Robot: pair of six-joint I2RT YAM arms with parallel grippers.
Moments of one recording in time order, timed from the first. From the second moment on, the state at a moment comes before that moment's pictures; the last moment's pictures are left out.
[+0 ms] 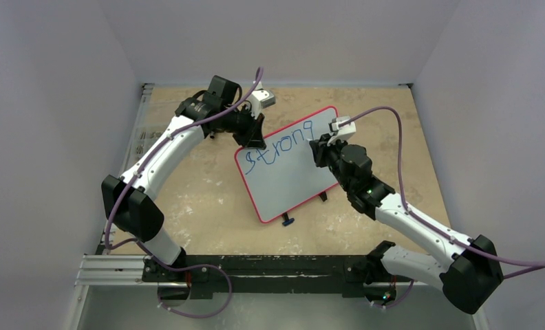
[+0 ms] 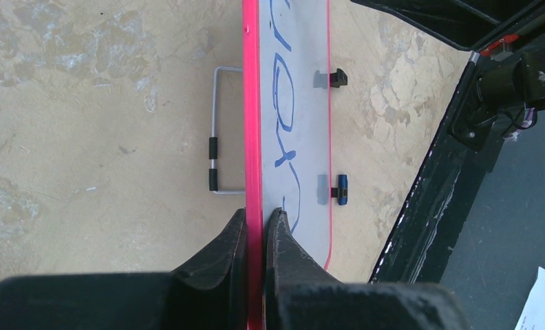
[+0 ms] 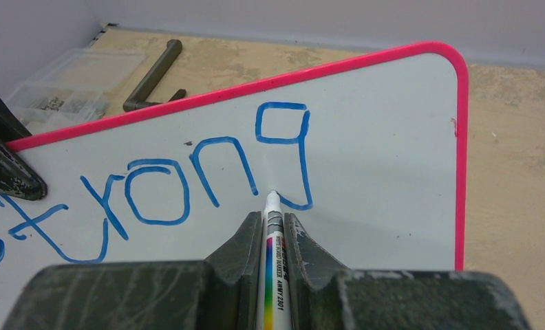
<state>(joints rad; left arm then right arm) -0.48 1.63 1.63 -0.87 0.59 0.24 0.65 1.05 0.69 0.21 0.28 0.21</state>
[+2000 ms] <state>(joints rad) -0.49 1.63 1.64 -0.87 0.59 0.24 0.53 1.11 0.80 0.21 0.40 0.12</state>
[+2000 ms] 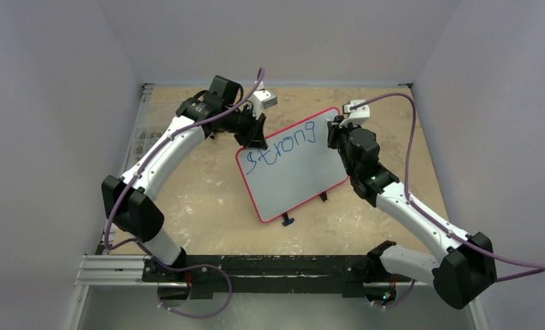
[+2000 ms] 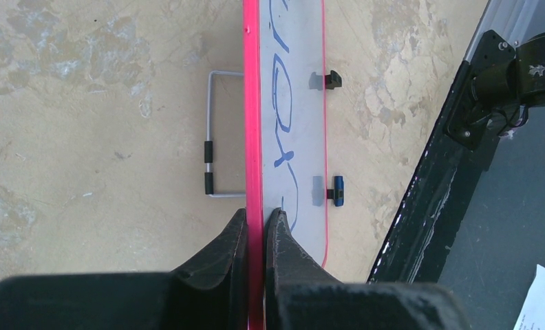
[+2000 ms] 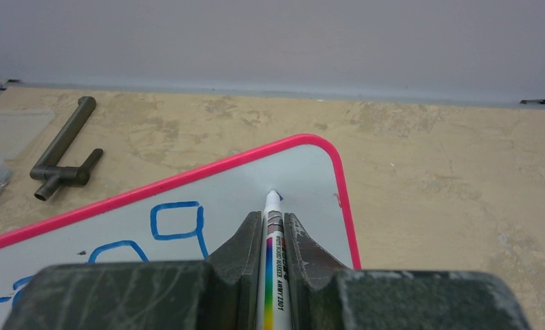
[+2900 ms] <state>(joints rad) -0.49 1.63 1.64 -0.87 0.58 0.24 0.53 1.05 0.72 0.21 0.28 0.17</state>
